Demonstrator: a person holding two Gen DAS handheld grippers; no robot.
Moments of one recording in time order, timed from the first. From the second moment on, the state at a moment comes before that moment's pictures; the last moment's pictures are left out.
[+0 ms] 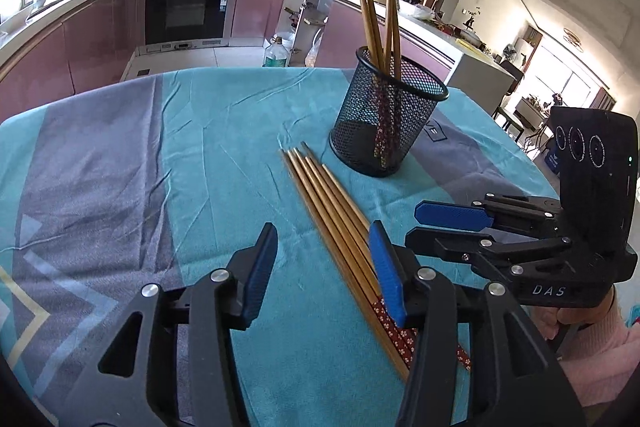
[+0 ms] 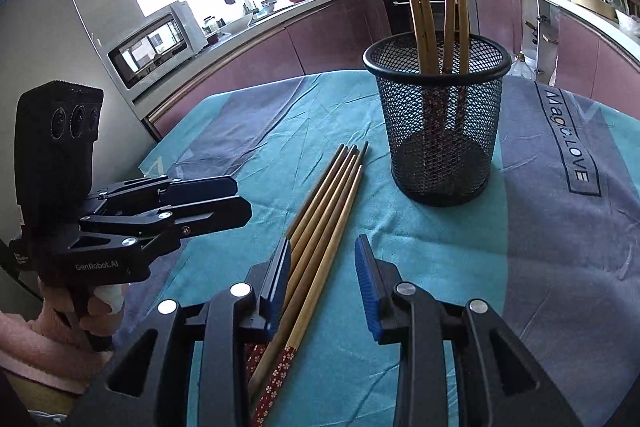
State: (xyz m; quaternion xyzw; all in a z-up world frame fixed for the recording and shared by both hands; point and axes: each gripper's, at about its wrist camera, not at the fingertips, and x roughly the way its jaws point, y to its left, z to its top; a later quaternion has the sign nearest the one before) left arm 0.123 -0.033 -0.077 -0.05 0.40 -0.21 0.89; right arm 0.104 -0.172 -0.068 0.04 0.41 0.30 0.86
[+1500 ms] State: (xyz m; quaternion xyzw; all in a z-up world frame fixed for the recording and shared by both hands) left arm 0.124 -0.057 -0.108 0.04 0.43 -0.20 0.88; right arm 0.108 -0.158 -0.090 -0.02 0.43 0.26 0.86
